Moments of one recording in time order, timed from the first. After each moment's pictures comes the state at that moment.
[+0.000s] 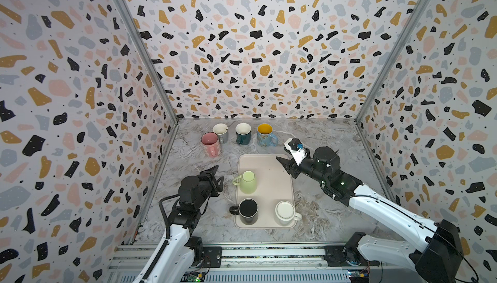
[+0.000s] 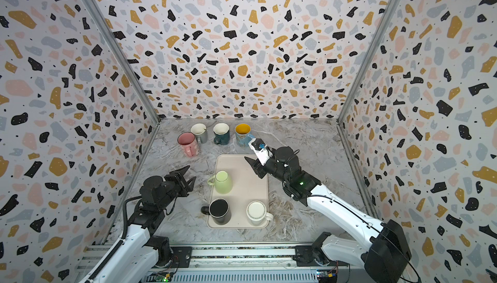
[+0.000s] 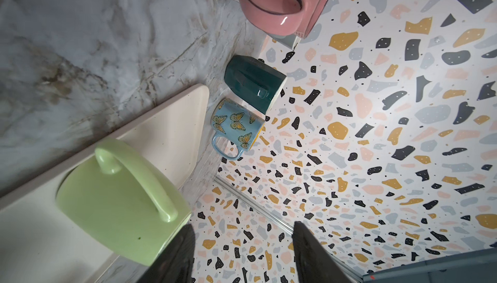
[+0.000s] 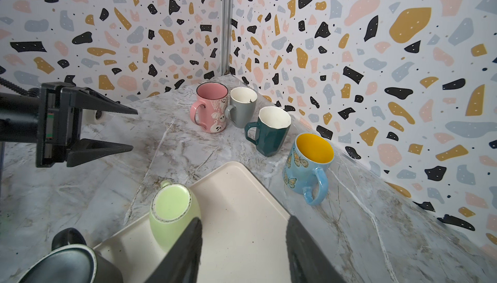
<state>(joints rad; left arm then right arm) -0.13 0.74 0.30 0.07 0.25 -1.97 0.73 1.15 0.87 0.05 -0.13 -0.15</state>
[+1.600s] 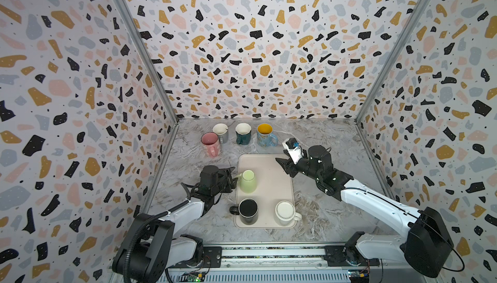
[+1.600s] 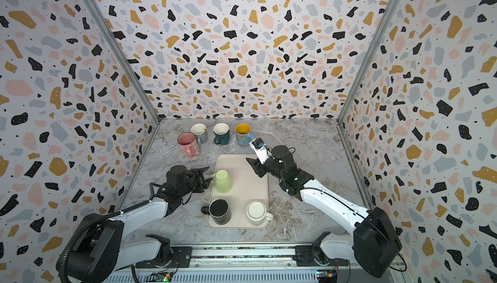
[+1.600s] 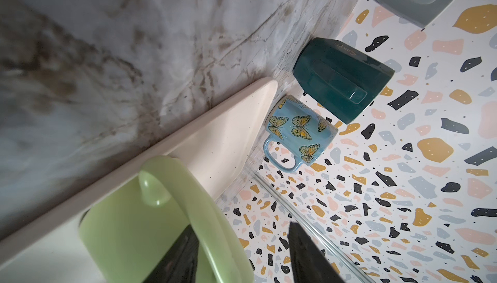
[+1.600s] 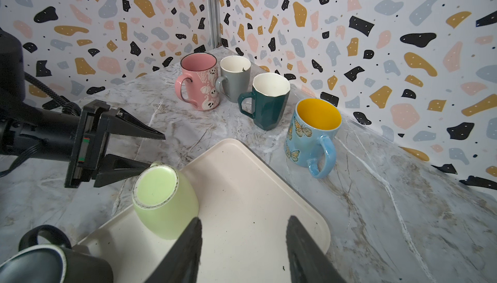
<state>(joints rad) -0.28 1.25 0.37 0.36 0.26 -1.99 0.68 1.26 0.85 0.08 -0.15 -0.09</state>
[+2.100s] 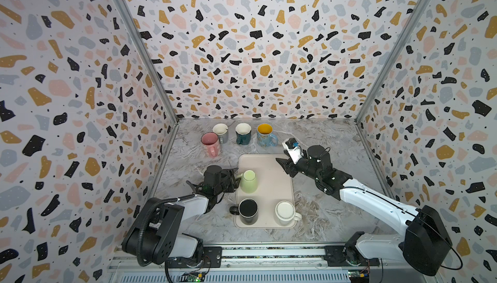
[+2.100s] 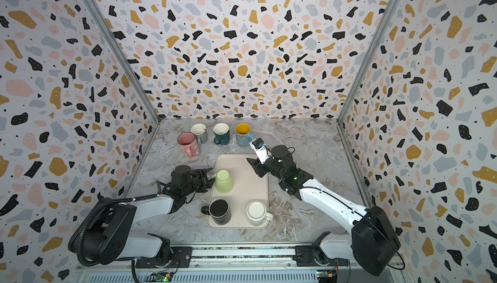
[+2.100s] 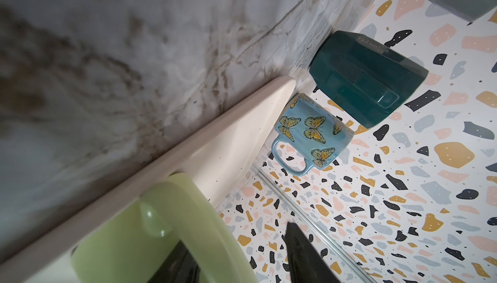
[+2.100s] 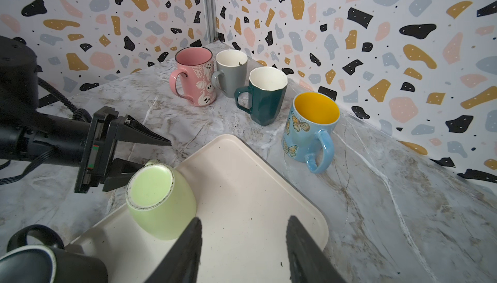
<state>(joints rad) -0.30 1.40 0.37 0.50 0.28 -2.01 0.67 1.27 0.85 0.08 -0.14 -0.09</state>
